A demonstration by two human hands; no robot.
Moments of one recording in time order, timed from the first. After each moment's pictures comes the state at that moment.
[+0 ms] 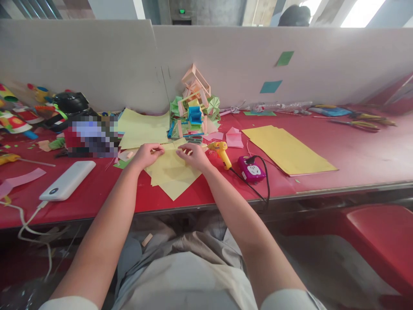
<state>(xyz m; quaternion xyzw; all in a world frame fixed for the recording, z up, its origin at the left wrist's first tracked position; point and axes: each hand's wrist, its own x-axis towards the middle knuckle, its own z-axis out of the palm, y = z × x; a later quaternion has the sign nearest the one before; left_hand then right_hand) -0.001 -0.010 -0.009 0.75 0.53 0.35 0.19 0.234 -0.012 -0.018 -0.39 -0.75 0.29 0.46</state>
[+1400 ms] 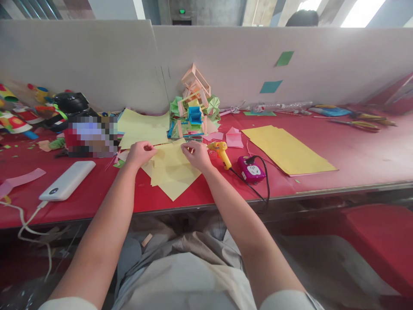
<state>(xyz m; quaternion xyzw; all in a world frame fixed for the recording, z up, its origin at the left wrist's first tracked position) -0.010 -0.013 -0.002 0.65 0.67 0.34 0.11 0.237 -0.010 -0.020 -0.38 -0.74 0.18 0.52</state>
